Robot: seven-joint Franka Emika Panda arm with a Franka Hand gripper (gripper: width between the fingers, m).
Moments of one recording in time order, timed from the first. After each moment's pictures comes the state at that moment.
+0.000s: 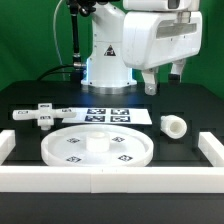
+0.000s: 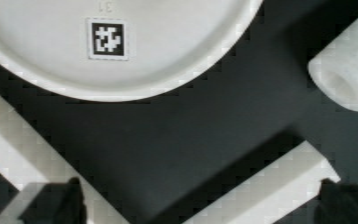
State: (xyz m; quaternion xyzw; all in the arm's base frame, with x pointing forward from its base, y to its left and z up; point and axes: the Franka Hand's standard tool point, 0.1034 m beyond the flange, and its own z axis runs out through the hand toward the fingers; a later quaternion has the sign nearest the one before) arm 0.564 0.056 0.121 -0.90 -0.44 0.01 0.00
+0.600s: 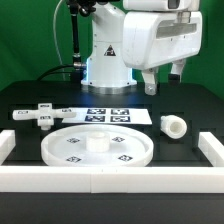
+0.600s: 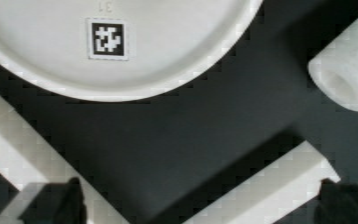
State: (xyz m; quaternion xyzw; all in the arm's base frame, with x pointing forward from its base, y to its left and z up) arm 0.564 0.056 0.121 -0.90 -0.44 0.01 0.00
